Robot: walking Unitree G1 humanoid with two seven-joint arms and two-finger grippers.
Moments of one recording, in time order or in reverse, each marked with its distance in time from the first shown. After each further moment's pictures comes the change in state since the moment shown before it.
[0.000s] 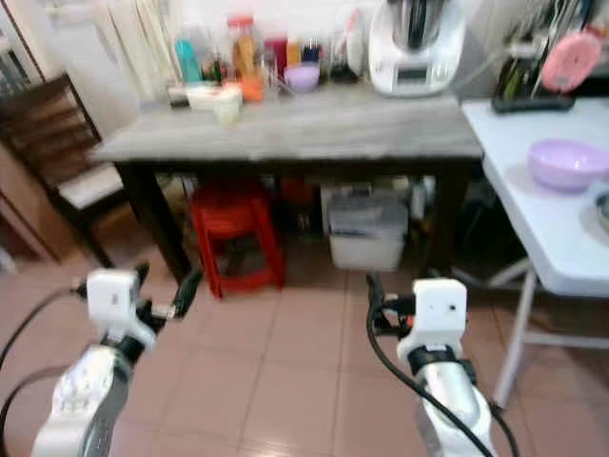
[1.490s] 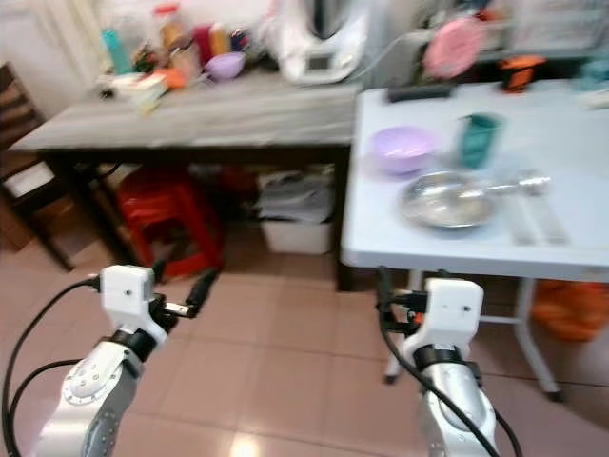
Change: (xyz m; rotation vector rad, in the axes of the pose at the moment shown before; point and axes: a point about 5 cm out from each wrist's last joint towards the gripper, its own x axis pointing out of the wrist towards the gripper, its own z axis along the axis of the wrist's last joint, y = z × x) left arm 0.006 -0.013 0.003 -0.027 0.029 -0.089; right arm -0.001 -0.007 0.006 0.076 -0.027 -0.065
